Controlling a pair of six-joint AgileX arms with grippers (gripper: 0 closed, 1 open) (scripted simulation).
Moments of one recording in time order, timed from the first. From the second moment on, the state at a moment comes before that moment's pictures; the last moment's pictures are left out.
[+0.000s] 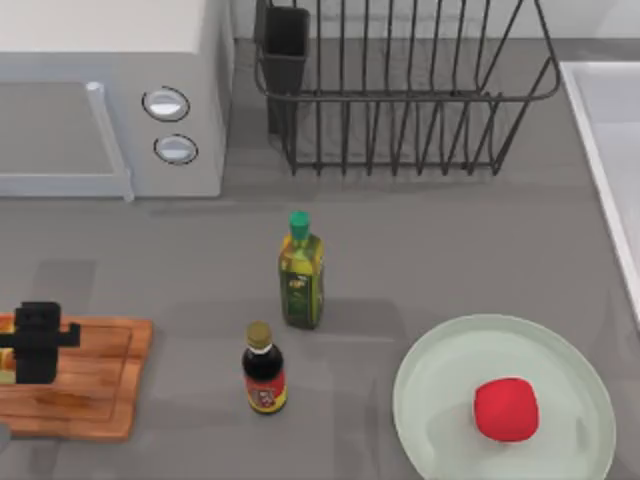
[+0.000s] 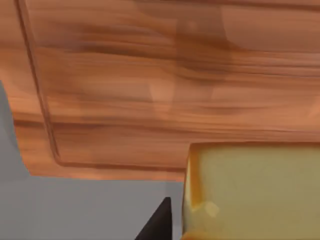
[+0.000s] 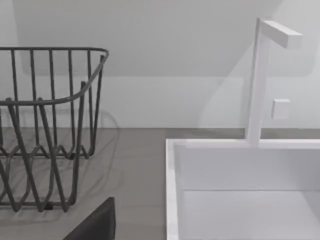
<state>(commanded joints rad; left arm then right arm) -0.04 1.14 0.58 -0.59 0.00 3.12 0.00 0.00 0.00 0.00 0.00 0.00</state>
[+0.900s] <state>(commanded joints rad) -0.04 1.24 0.55 -0.42 0.00 3.12 0.00 0.00 0.00 0.00 0.00 0.00</state>
